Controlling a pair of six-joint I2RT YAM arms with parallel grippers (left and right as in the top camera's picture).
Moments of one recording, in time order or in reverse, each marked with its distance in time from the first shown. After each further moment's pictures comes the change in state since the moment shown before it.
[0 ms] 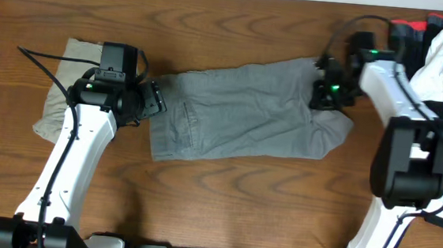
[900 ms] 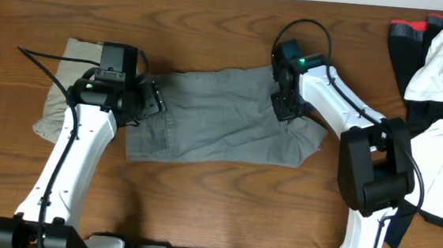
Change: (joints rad) left arm 0.000 0.000 0.000 0.000 0.000 0.000; right arm 0.305 -0.001 0.000 -0.030 0.434 0.186
